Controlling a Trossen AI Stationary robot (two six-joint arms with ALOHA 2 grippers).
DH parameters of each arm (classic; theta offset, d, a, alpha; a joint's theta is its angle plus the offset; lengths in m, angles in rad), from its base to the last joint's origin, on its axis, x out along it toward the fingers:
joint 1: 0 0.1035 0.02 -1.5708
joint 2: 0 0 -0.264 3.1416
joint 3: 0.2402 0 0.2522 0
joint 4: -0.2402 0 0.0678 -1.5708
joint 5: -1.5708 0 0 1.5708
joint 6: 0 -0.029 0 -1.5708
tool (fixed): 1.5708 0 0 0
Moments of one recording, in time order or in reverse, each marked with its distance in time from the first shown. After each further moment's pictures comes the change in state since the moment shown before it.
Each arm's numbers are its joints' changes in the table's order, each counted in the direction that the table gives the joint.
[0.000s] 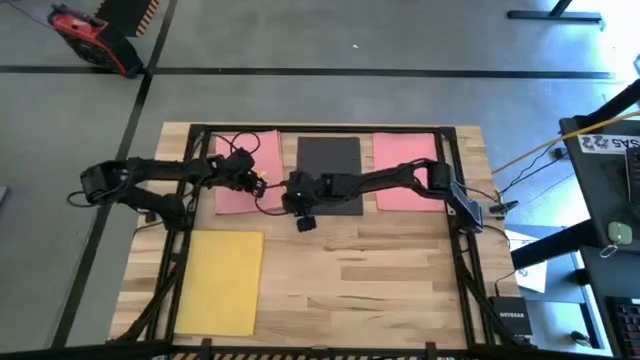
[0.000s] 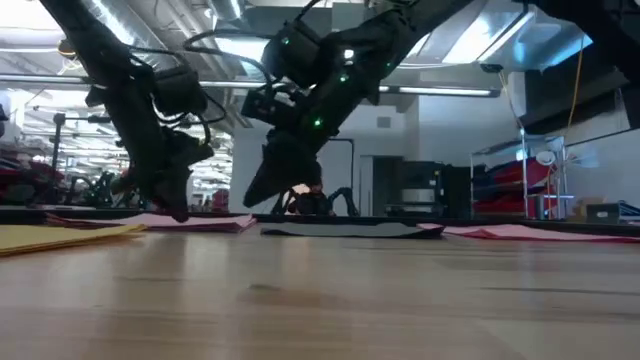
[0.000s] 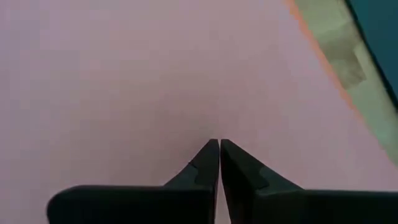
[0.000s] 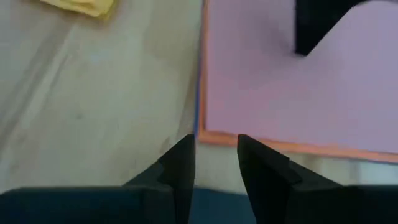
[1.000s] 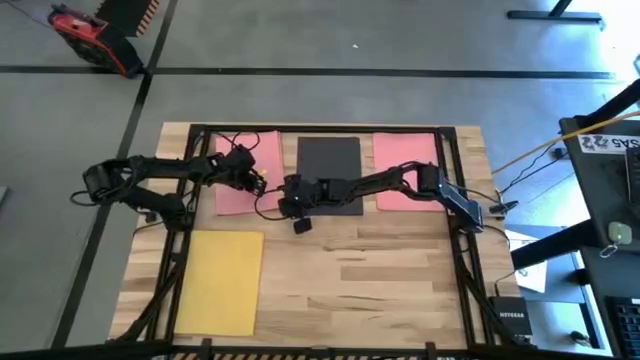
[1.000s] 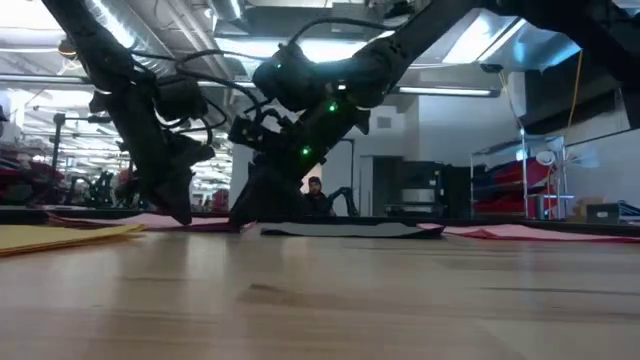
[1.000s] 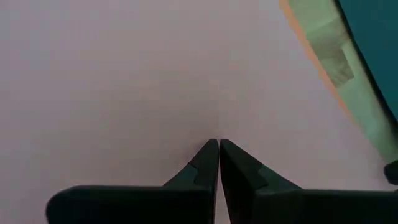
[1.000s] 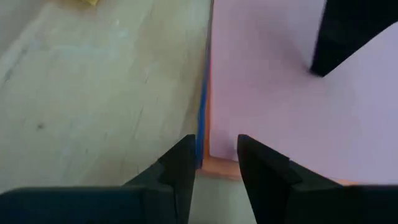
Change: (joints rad) left arm 0.036 0.019 0.000 0.024 -0.069 -0.043; right arm -0.002 0.100 0.000 0.135 0.015 0.083
